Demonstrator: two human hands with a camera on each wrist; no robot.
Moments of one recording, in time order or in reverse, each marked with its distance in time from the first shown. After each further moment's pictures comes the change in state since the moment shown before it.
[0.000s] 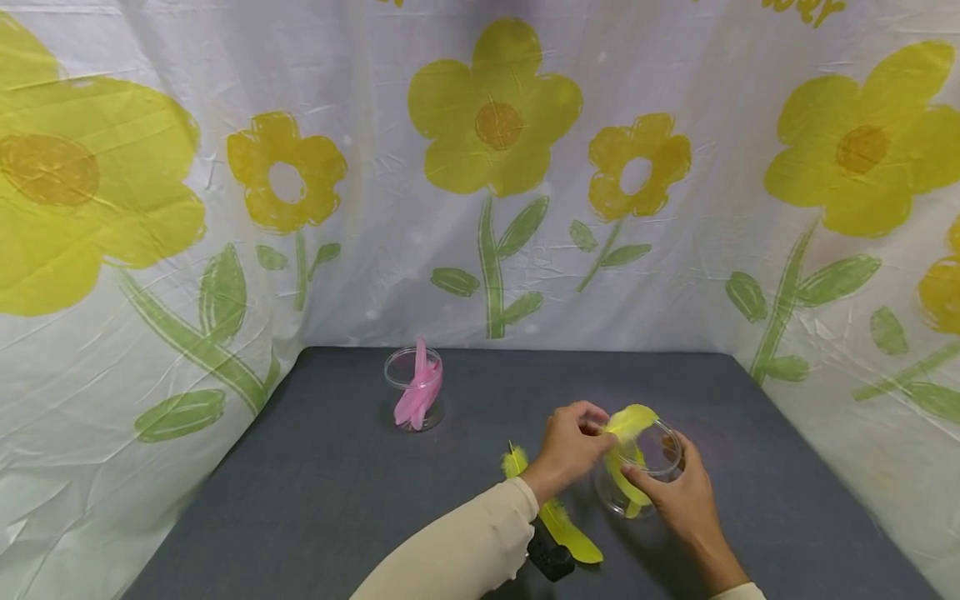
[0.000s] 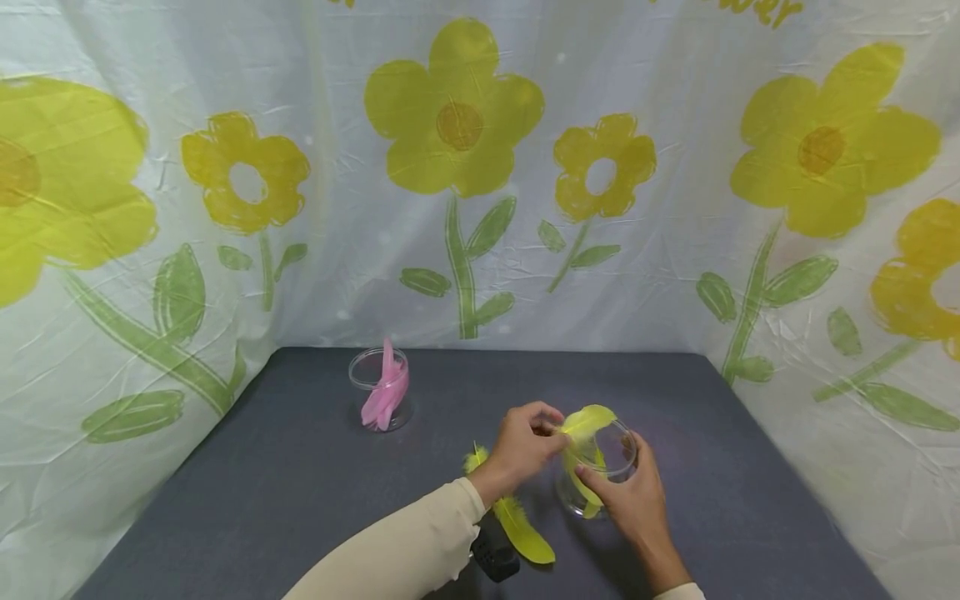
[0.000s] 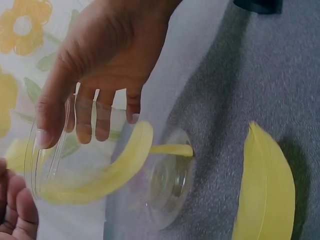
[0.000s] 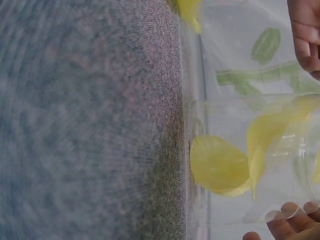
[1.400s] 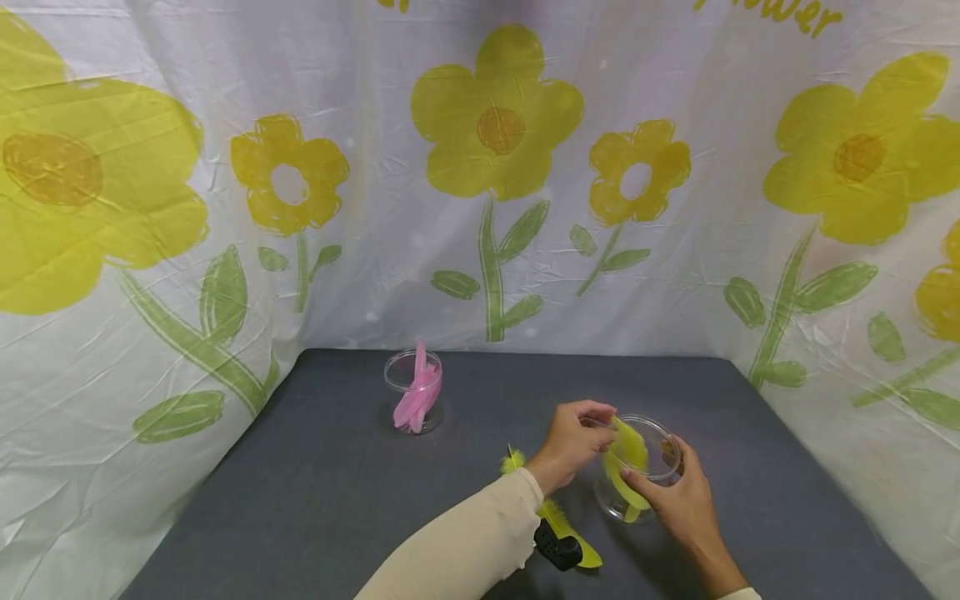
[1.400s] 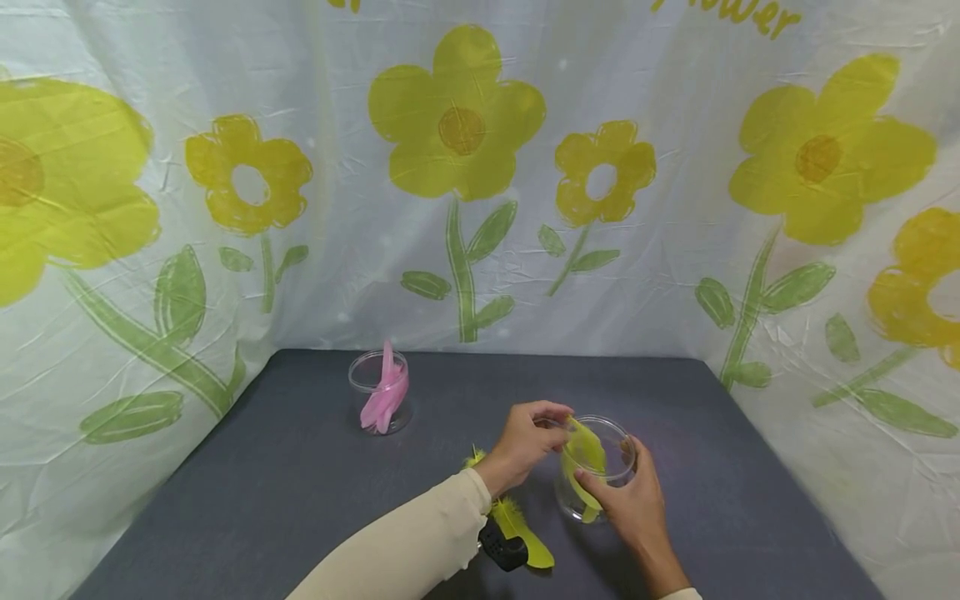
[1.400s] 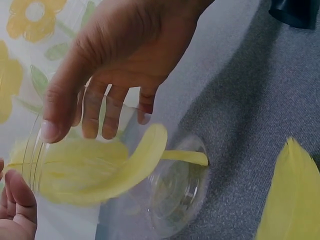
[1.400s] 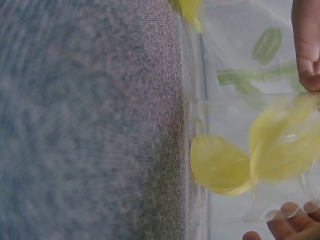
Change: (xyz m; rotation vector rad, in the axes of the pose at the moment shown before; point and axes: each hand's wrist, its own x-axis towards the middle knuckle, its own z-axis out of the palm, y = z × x) left_hand 0.017 -0.004 0.006 -0.331 -0.022 -0.081; right_hand -0.001 0.001 0.001 -0.024 0.024 -0.005
